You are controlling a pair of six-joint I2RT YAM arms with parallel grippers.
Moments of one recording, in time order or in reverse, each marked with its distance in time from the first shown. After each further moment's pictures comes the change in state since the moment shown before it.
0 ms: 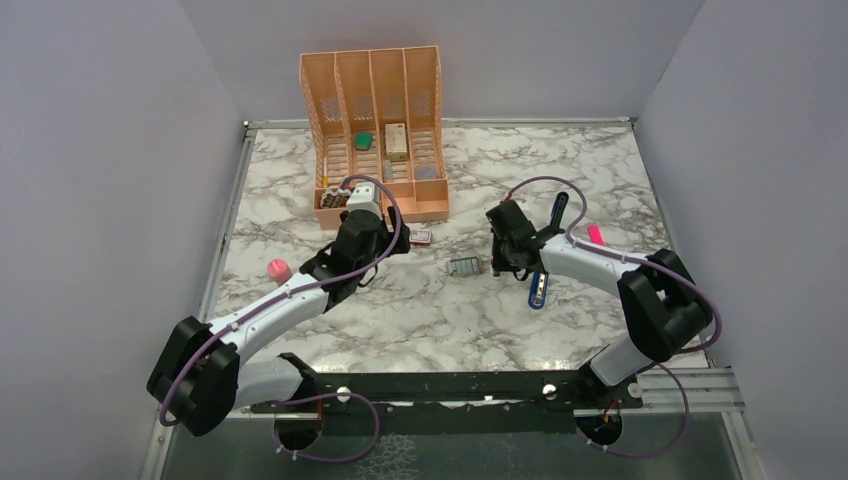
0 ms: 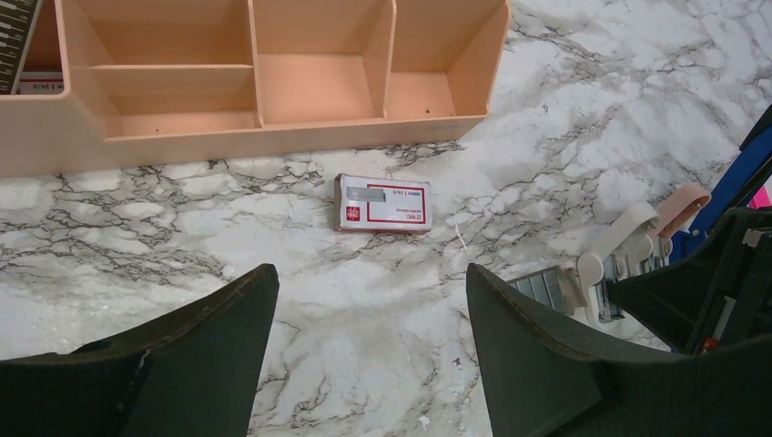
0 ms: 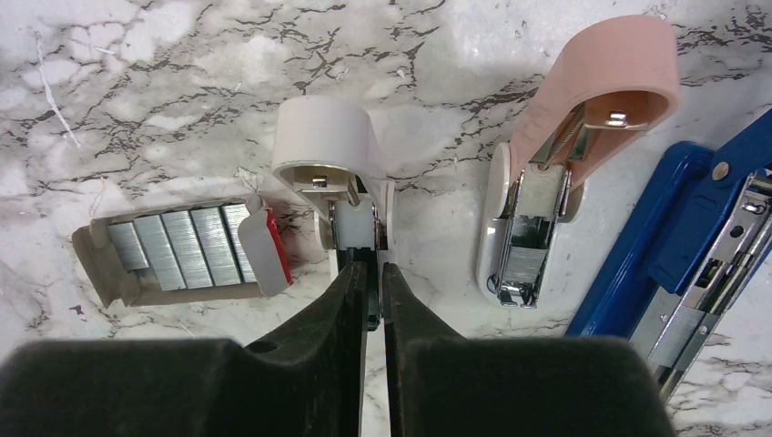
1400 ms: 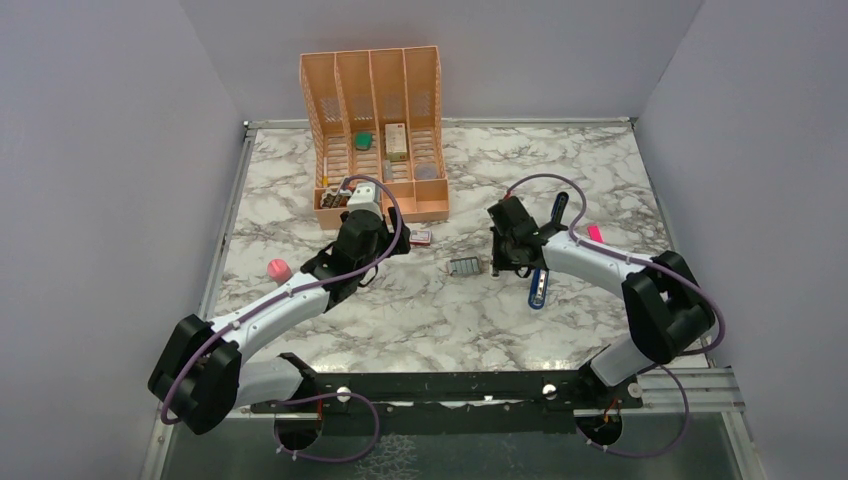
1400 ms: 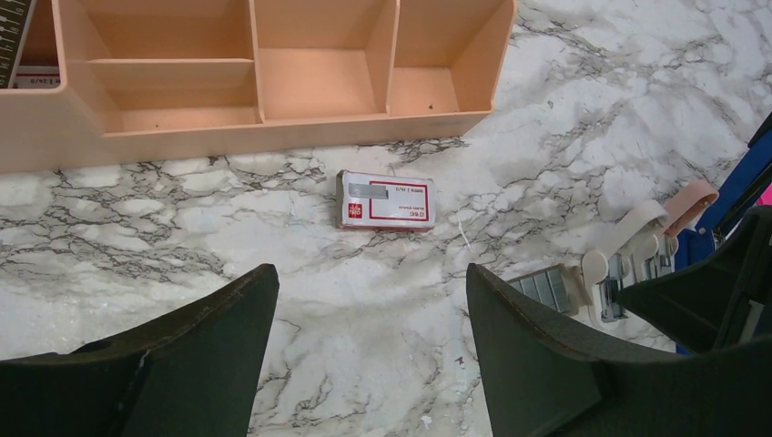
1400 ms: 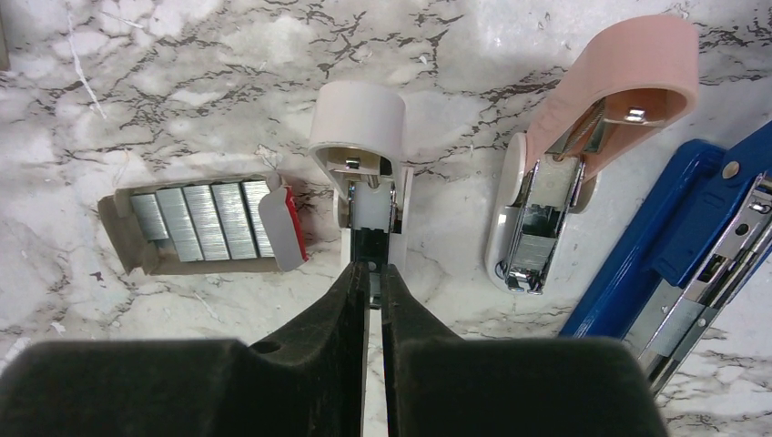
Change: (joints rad) left arm 0.000 0.009 0.000 -0.001 0.000 0.000; right arm -0.011 -0.016 0.030 -0.054 -0.061 -0.031
